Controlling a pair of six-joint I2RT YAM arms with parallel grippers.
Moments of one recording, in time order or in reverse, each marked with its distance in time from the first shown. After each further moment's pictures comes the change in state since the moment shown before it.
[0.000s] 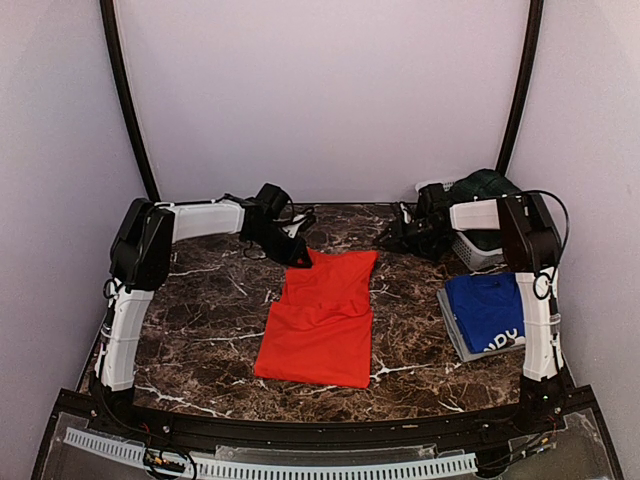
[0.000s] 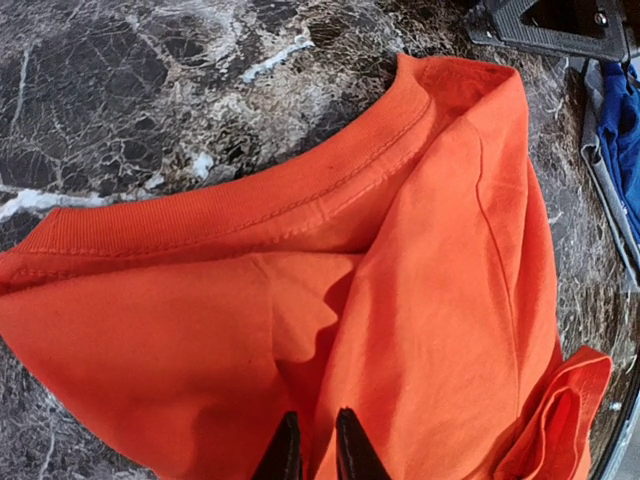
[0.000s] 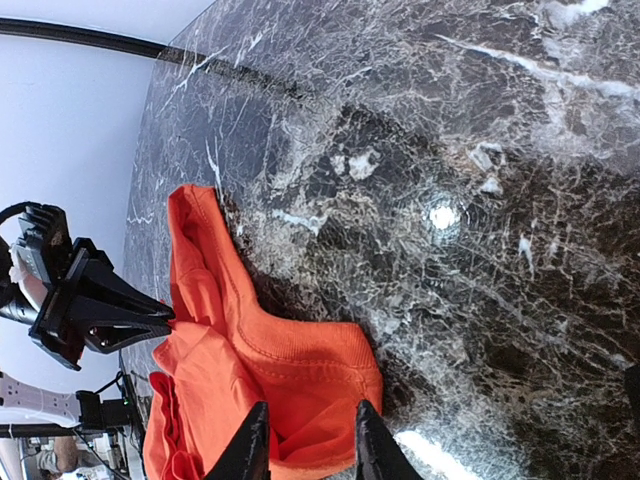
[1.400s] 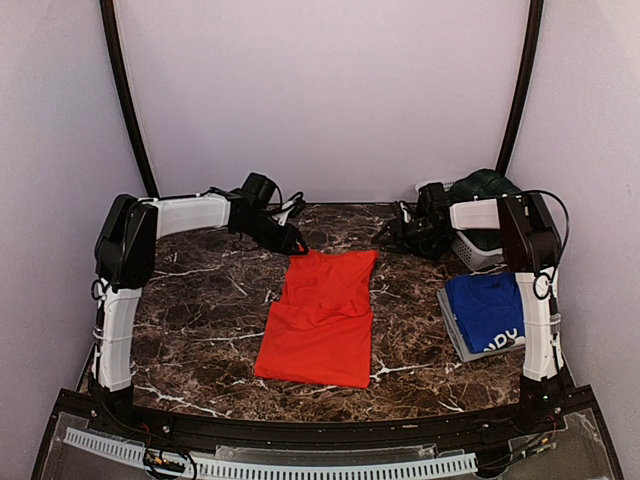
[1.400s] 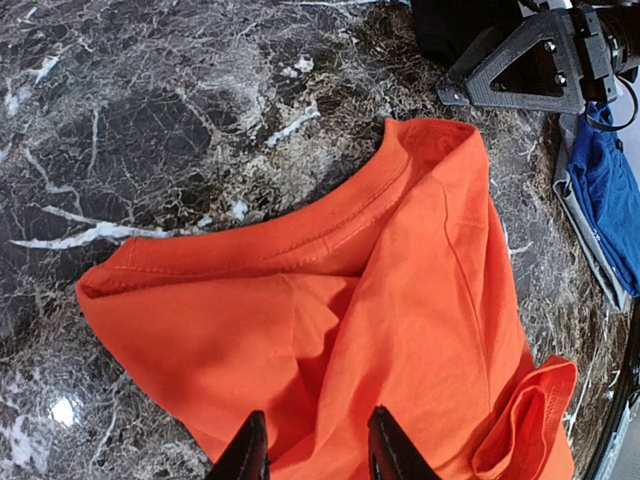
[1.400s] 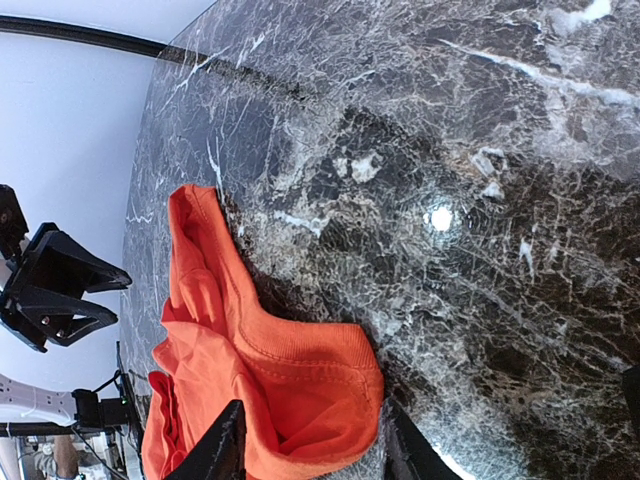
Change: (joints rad) left arm 0.041 -0.110 -0.085 0.080 0.017 -0.015; right arm 0.000 0.001 0.008 -0.010 0.002 -0.009
